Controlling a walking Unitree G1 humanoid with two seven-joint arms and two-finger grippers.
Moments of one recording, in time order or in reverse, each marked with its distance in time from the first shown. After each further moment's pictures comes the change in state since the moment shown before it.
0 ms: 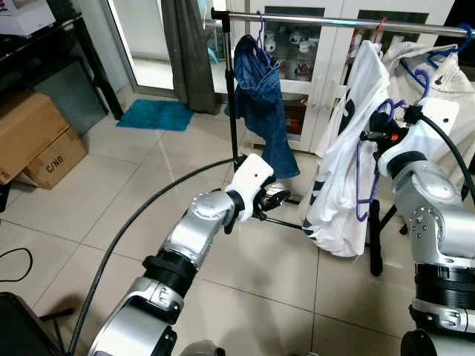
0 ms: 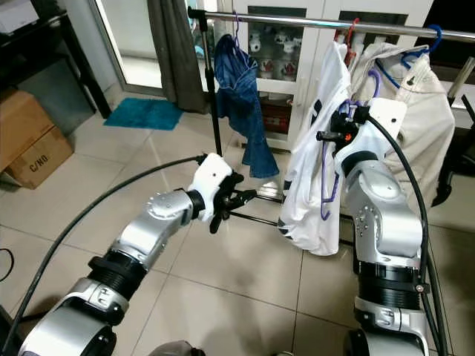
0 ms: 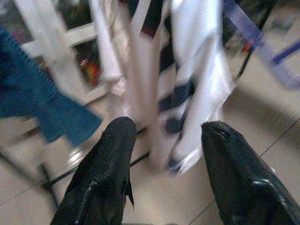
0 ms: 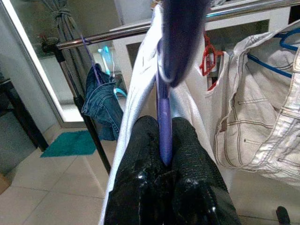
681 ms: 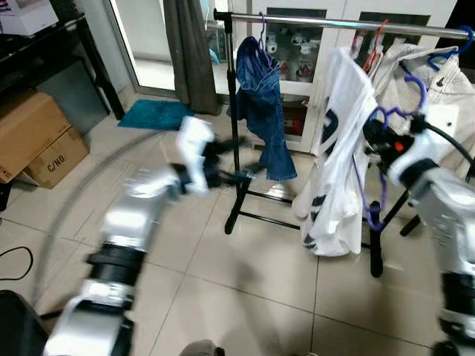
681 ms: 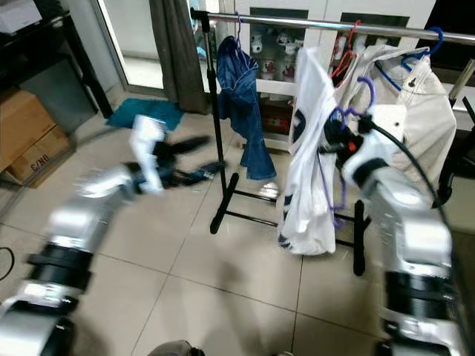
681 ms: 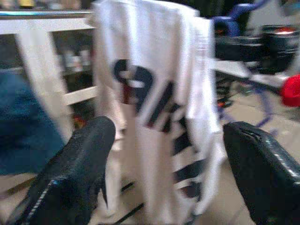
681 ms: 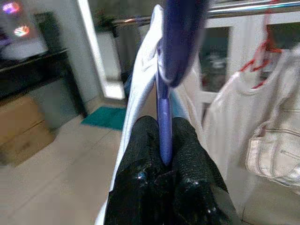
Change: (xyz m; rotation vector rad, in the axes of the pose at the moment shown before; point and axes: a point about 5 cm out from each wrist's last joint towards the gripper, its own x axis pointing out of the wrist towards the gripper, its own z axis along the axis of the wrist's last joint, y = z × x) left arm -0.083 0.062 0.040 0.000 -0.231 -0.035; right arm -0.015 -0.020 -0.001 -0.082 0.058 0.283
